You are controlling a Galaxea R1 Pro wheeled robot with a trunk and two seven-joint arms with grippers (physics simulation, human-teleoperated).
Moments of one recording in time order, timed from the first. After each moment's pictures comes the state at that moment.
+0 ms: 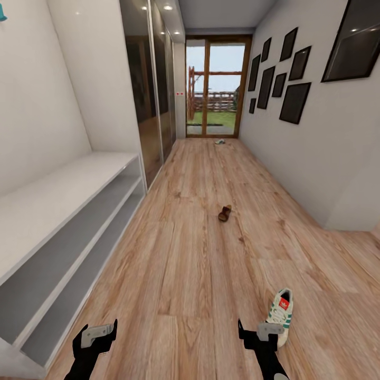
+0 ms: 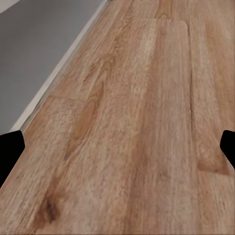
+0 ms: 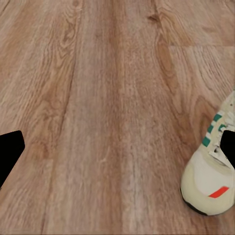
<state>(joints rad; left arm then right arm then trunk) -0.17 0.00 0.25 -0.79 -0.04 -0.36 -0.06 -0.26 0.03 0.02 -0.63 -0.01 -0.34 -0.10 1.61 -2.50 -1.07</state>
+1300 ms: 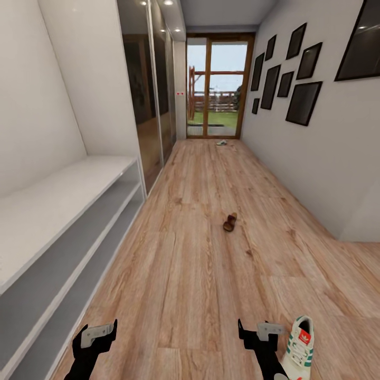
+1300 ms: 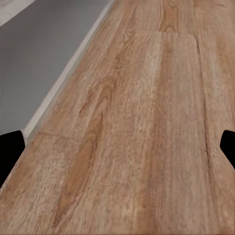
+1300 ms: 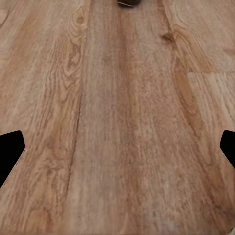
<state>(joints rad) -0.17 0.00 0.25 -0.79 -0.04 -0.36 -0.06 -0.26 0.03 0.02 -0.63 -0.01 -0.34 -0.10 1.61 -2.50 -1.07</state>
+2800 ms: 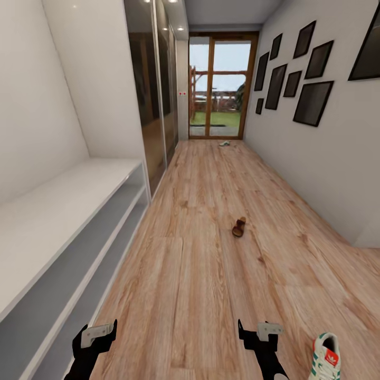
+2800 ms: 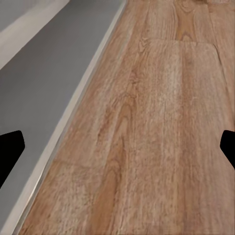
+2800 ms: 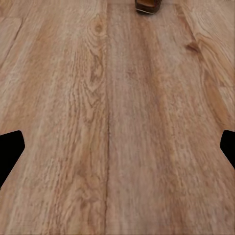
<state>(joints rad) -0.17 0.00 0.25 -0.79 -0.04 -0.36 -0.06 -0.26 0.03 0.02 -0.63 -0.01 -0.34 -0.10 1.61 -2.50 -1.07</state>
